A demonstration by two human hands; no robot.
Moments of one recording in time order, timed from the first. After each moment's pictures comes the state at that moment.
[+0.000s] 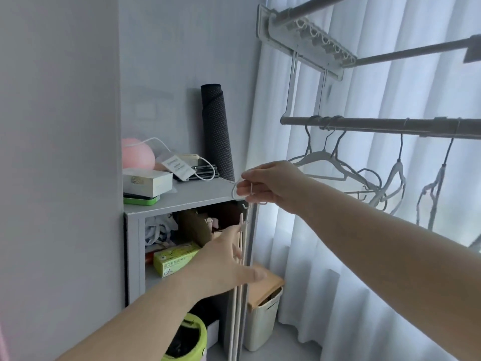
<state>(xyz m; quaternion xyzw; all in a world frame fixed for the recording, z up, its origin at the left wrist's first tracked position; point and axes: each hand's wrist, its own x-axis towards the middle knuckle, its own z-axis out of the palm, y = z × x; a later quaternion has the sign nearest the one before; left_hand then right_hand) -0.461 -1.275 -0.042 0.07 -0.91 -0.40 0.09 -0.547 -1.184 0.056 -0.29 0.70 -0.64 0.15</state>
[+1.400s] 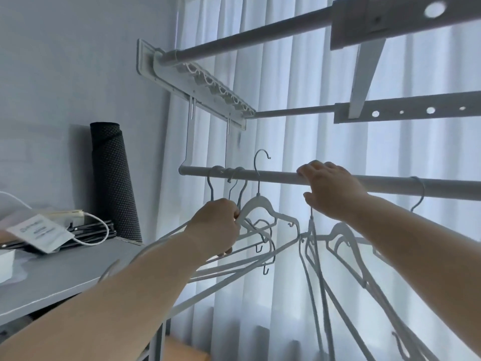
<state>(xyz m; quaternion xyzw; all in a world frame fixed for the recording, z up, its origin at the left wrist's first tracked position) -0.647 -1.196 0.088 -0.10 -0.92 -0.29 0.23 -0.657 -1.014 0.141 -0.11 0.92 0.08 -0.37</state>
